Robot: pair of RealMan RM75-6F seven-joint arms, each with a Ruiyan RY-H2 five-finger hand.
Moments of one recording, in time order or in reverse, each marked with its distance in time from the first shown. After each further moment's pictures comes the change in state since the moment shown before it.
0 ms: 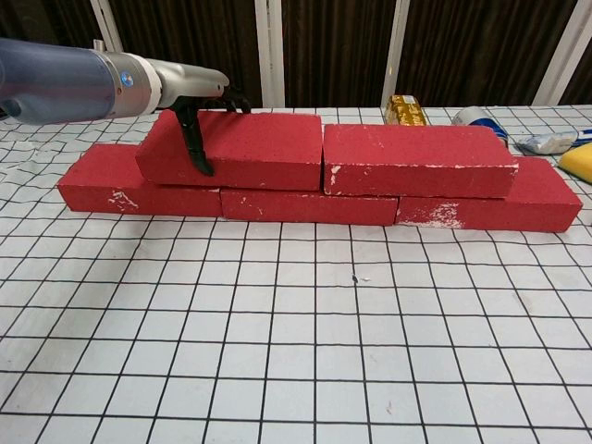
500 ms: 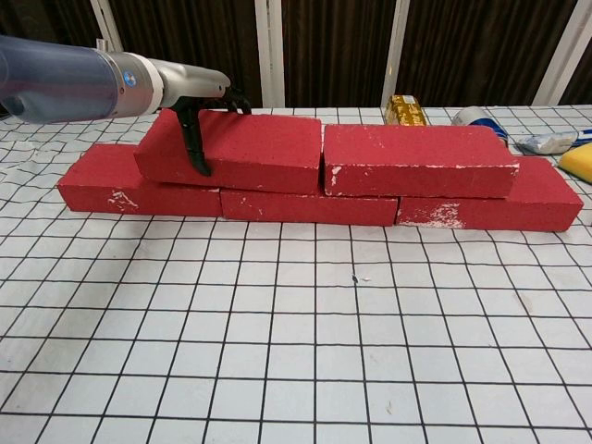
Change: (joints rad) left arm -0.013 0.002 0.004 -0.010 -0.034 0.003 0.031; right arm -0.004 0.001 0.005 -0.002 0.009 0.007 0.001
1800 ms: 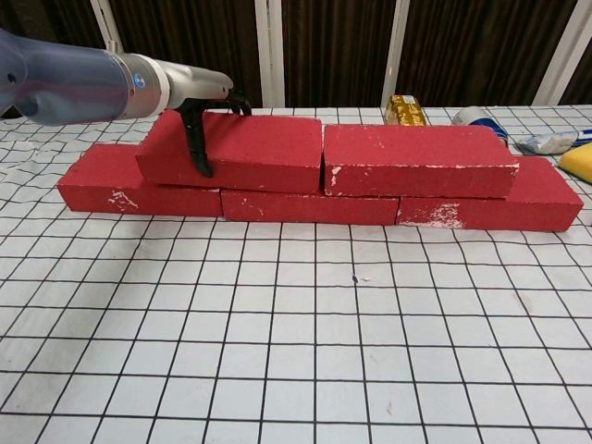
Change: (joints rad) left arm -0.026 -0.018 -0.006 -0.012 -0.086 0.047 0.074; right arm -0.003 -0.001 0.007 -0.002 0.012 0.003 0.001
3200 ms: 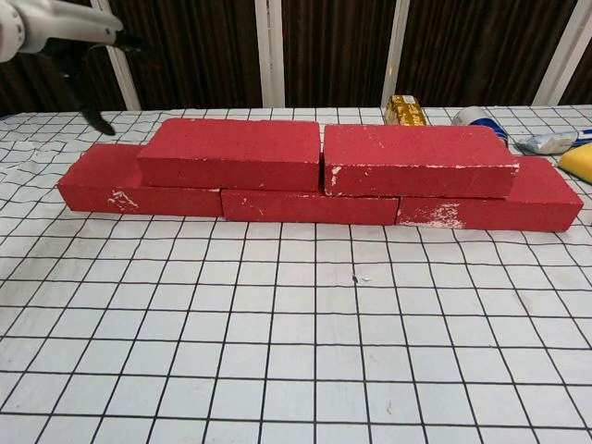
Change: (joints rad) left arm 0.205 0.353 0.048 -0.337 0.194 0.103 -0.131; right arm -0.005 -0.006 0.005 -0.015 0.012 0.013 -0.019
